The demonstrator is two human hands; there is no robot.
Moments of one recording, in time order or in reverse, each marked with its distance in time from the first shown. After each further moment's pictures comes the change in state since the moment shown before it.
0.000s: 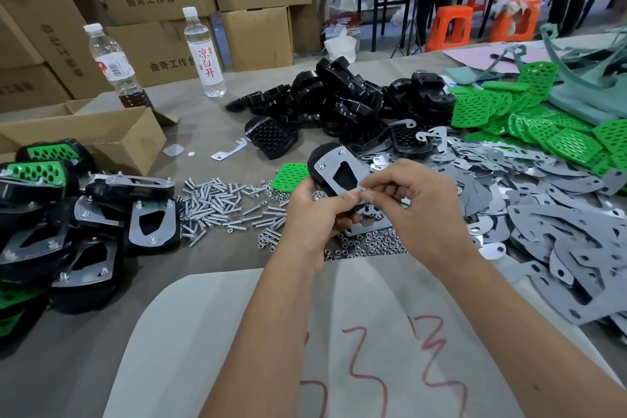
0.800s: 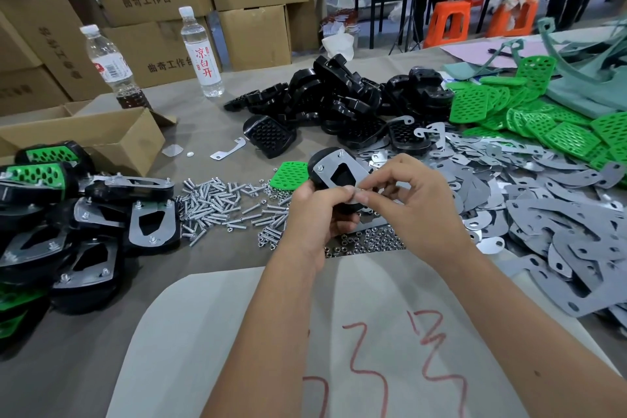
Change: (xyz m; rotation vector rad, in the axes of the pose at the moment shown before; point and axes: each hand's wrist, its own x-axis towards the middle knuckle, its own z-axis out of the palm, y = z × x) left_hand 0.000 0.001 0.002 0.000 -0.014 -0.059; right_hand -0.002 0.002 0.001 0.207 -0.031 0.138
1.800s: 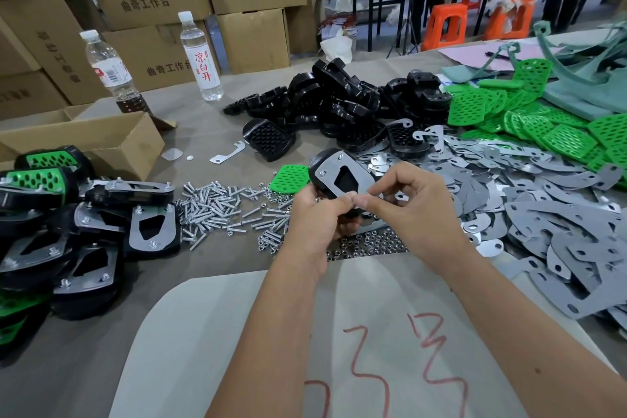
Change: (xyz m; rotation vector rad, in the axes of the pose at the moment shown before) left_hand -0.003 -0.003 0.003 0.025 0.009 0.036; right_hand -0.002 0.002 0.000 0.014 0.068 0.094
